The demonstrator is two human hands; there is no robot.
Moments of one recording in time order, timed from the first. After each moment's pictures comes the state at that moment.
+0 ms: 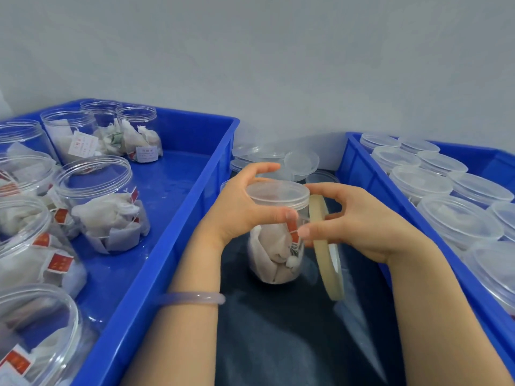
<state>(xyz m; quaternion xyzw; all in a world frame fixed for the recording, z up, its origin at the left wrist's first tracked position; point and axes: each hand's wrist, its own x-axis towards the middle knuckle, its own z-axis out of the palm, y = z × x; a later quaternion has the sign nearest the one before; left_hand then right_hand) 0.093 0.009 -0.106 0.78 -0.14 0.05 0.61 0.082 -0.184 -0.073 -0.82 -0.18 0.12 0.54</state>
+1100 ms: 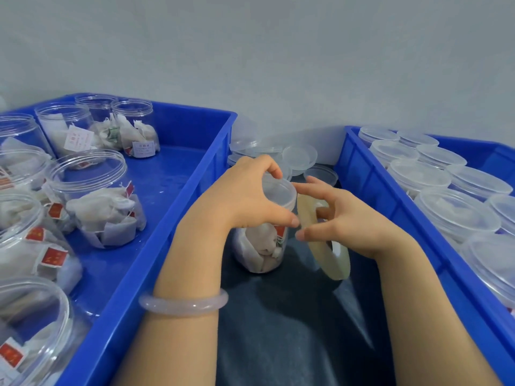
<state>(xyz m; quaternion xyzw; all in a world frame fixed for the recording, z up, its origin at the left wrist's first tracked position) 0.085 0.001 -0.074 0.92 -0.12 0.02 0.36 0.089 -0.186 -0.089 -0.85 -0.20 0.11 0.47</state>
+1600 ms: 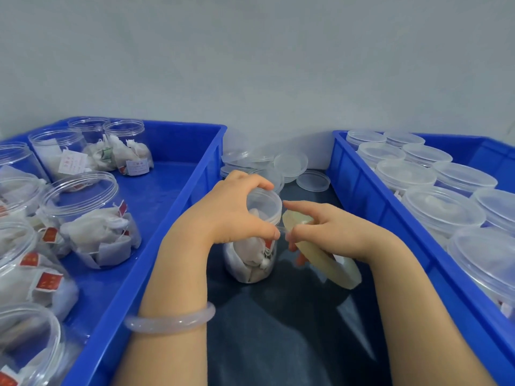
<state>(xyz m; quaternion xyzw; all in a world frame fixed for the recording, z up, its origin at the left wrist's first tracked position) 0.083 0.007 -0.074 0.93 -0.14 -0.01 0.35 0.088 -0.189 -0.087 -0.88 -0.13 0.20 0.41</state>
